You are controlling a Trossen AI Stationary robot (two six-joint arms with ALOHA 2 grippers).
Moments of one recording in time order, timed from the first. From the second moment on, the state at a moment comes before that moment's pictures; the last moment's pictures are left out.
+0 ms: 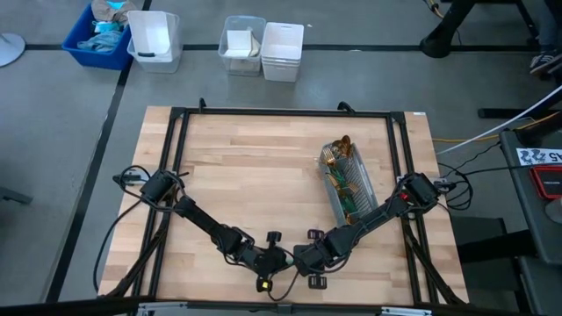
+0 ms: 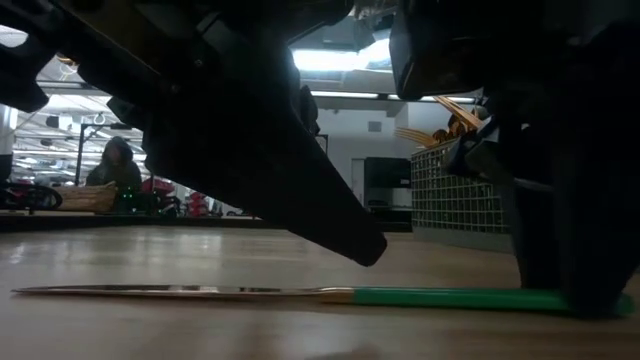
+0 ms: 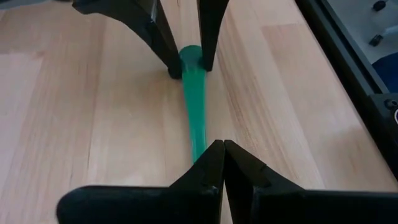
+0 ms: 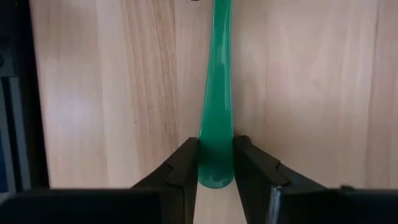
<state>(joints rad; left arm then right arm) -0.57 2.08 1.19 0.16 -0.30 -0.29 0.55 2.06 1.39 -0.57 -0.08 0.60</state>
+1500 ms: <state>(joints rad) -0.64 2.08 1.19 0.15 -0.32 -0.11 0.49 2.06 1.40 -0.52 -0.31 0.60</state>
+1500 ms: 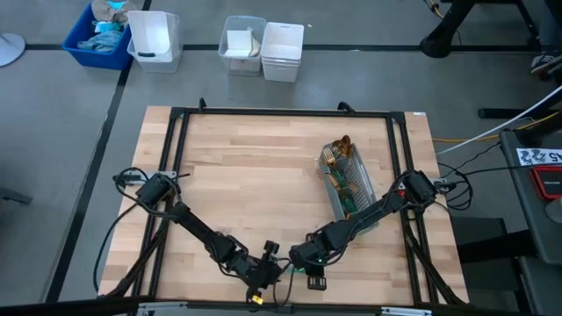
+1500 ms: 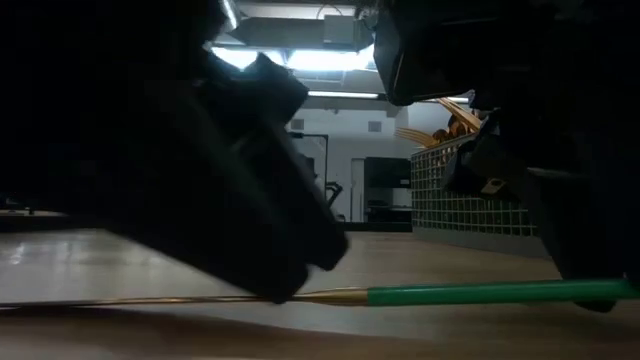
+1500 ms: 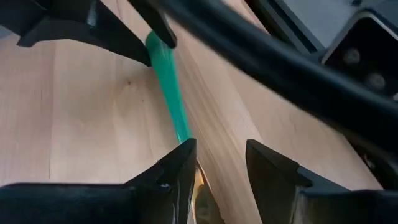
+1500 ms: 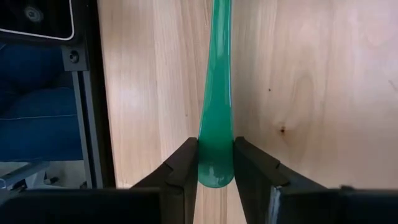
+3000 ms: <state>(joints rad) -0.64 2.13 1.19 0.12 -0.44 -0.12 0.50 2.06 1.40 -0.39 -0.40 0.65</state>
